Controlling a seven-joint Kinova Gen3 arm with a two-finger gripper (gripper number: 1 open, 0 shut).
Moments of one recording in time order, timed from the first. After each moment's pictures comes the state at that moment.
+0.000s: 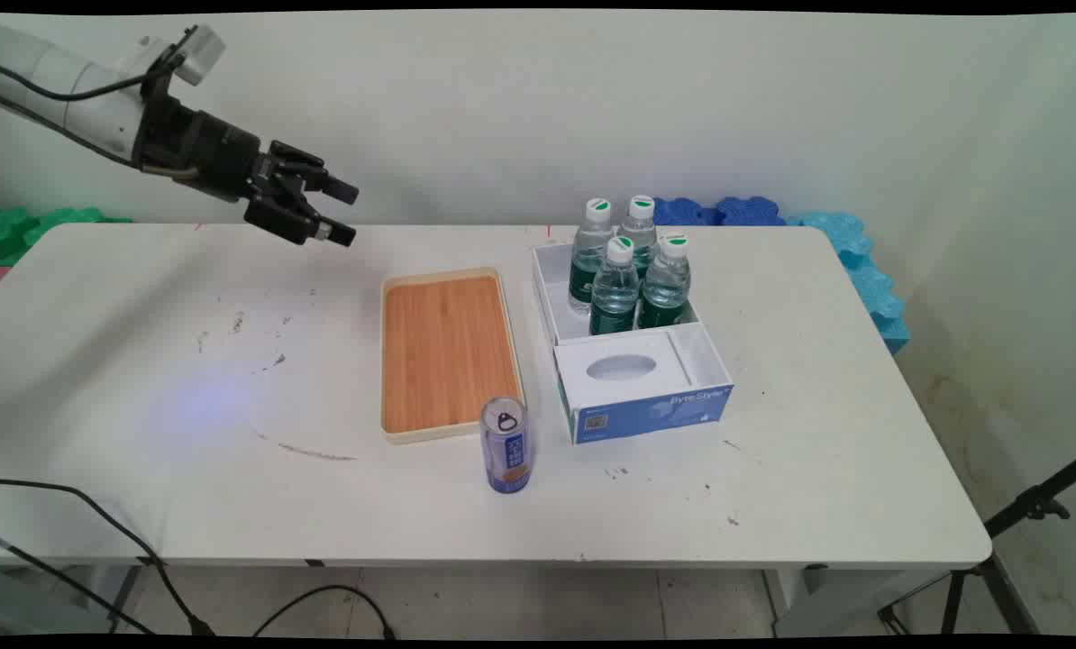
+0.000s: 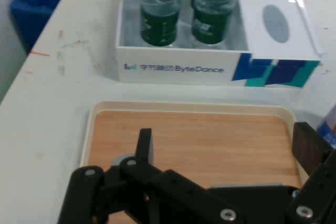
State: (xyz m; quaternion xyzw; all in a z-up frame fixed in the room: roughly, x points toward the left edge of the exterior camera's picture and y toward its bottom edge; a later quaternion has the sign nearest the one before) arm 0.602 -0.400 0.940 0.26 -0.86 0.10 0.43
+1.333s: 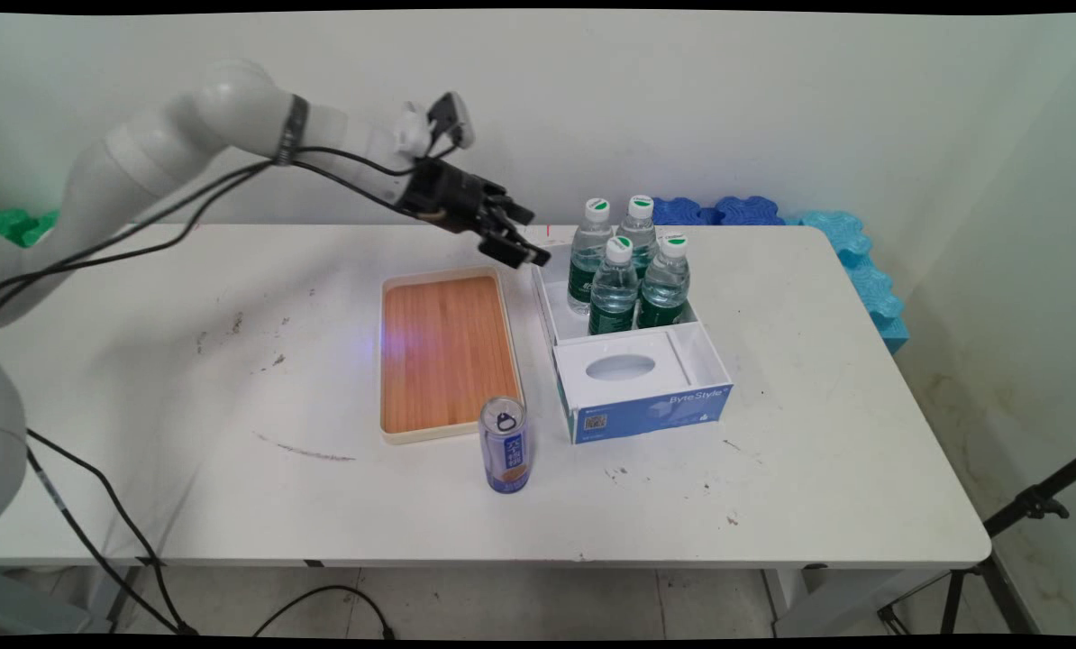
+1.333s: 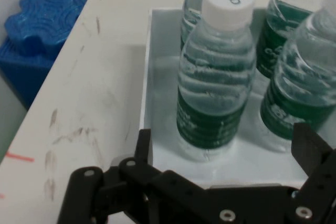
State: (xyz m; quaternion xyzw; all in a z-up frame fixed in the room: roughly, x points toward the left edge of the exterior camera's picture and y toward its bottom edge) arm 0.419 -0.535 0.844 0.25 -0.86 0.14 0.42
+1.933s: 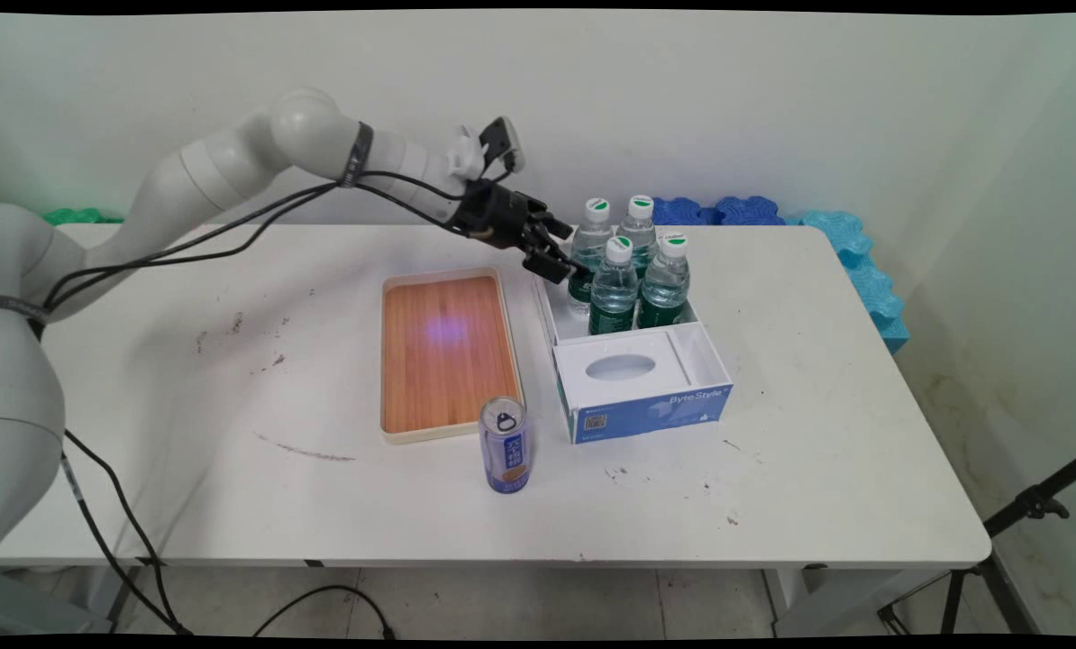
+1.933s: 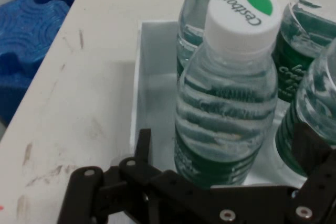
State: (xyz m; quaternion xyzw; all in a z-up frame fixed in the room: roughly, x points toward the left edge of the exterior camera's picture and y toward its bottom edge) arm 0.377 -0.565 0.810 0.24 -0.86 0.14 0.42
